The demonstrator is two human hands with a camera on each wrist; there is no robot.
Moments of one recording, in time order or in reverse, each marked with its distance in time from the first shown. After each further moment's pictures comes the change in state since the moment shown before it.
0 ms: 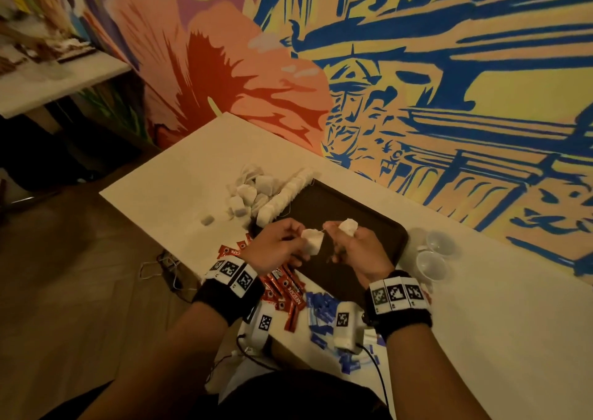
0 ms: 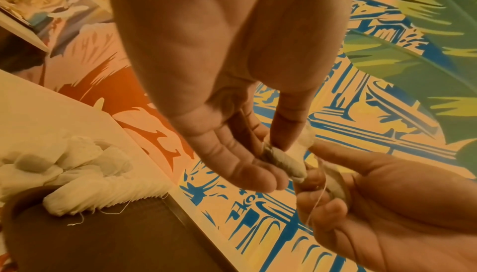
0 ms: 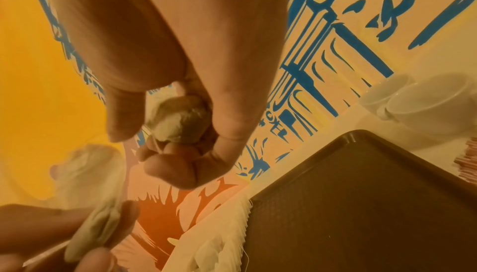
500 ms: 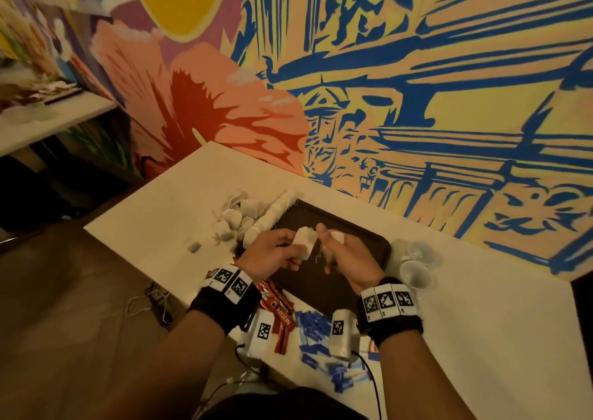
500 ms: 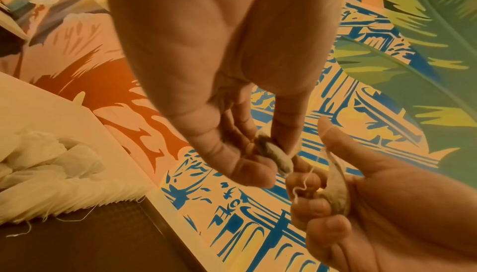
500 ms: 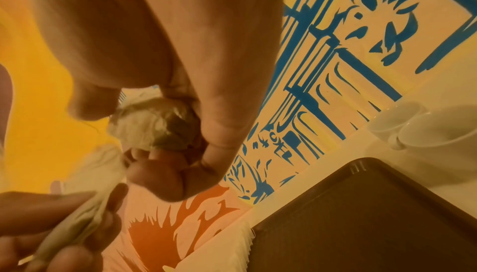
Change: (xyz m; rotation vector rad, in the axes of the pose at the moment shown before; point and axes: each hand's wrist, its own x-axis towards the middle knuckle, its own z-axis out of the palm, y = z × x) left_hand 0.007 0.031 0.023 -0.018 0.006 0.019; right_hand -0.015 -0.022 -0.017 -0.078 -0.057 -0.128
